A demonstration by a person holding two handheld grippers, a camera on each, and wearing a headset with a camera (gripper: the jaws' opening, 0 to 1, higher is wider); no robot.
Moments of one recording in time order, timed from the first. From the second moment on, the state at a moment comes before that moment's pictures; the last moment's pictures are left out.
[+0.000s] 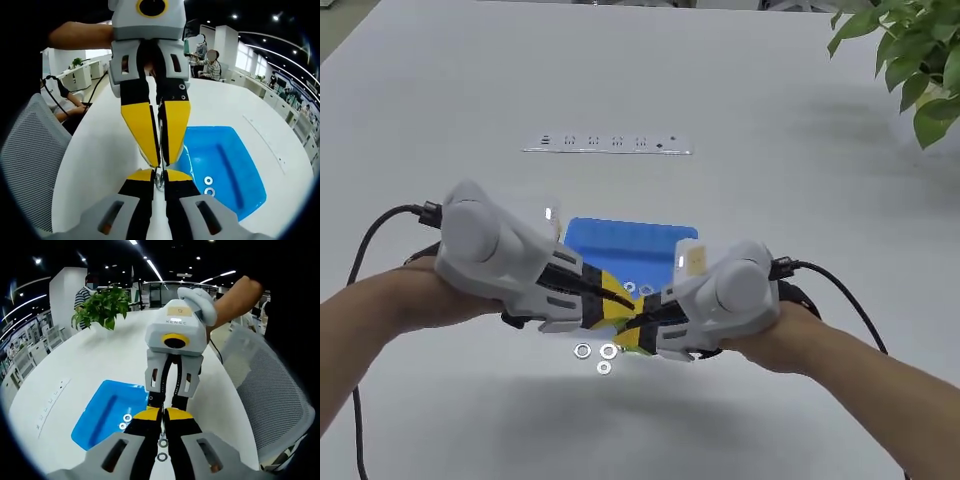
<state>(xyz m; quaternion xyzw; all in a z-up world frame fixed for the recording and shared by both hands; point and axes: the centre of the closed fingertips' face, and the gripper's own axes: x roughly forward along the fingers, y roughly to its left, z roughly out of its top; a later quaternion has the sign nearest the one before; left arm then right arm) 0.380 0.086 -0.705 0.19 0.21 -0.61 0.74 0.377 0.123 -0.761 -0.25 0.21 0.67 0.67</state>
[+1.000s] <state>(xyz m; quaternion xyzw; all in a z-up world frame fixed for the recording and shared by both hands) 0.376 0.113 -0.684 0.12 0.22 -0.56 0.79 0.376 0.116 -0.718 -0.25 0.18 0.68 0.66</state>
